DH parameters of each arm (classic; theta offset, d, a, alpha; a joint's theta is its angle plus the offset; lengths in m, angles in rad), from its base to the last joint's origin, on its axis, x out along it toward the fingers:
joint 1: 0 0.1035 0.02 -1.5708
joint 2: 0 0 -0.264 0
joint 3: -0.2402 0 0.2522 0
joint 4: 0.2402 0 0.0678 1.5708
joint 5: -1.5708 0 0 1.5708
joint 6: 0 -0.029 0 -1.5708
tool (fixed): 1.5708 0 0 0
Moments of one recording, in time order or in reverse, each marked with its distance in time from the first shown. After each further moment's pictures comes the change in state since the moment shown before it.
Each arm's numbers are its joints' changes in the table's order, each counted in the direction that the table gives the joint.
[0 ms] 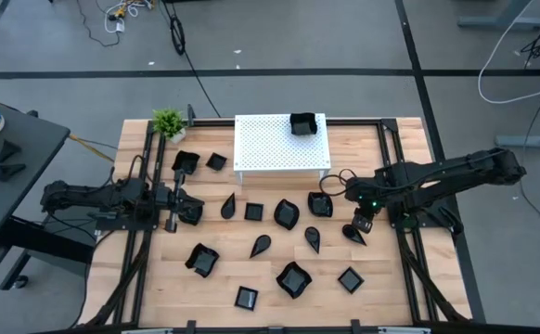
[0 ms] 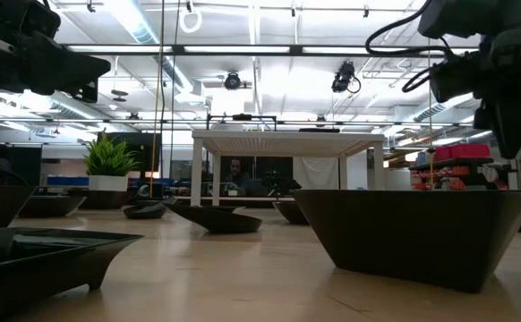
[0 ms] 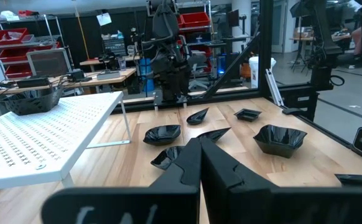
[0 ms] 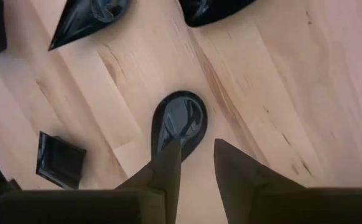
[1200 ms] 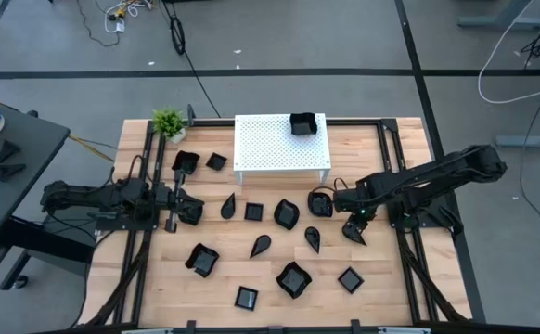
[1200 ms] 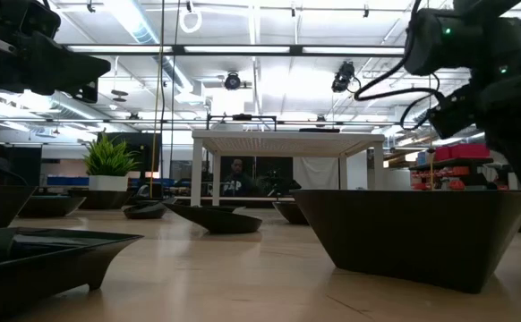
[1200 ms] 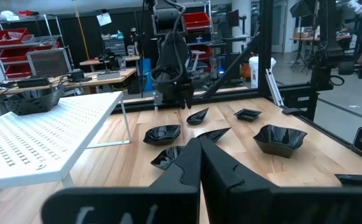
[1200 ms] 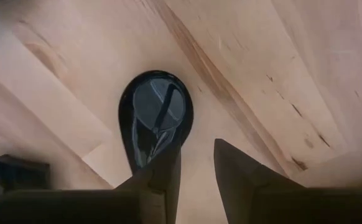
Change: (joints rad) left arm 0.000 0.000 0.000 0.000 0.000 0.000; right arm 0.046 0.268 0.000 -0.020 0.008 -0.167
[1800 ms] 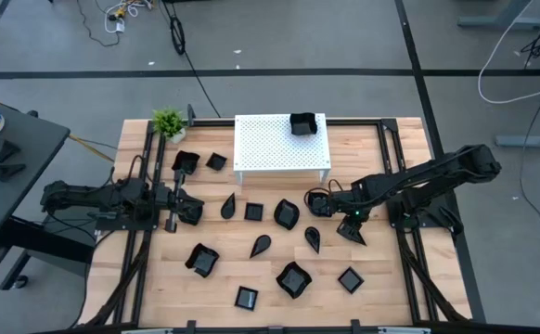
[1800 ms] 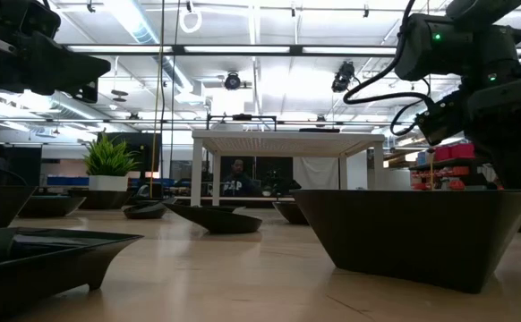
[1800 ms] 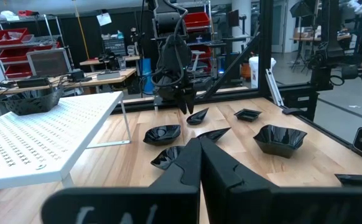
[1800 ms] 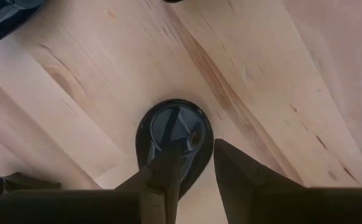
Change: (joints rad) left arm 0.000 0.000 0.000 0.000 0.000 0.000; right arm 0.000 0.050 0.000 -0.095 0.000 0.009
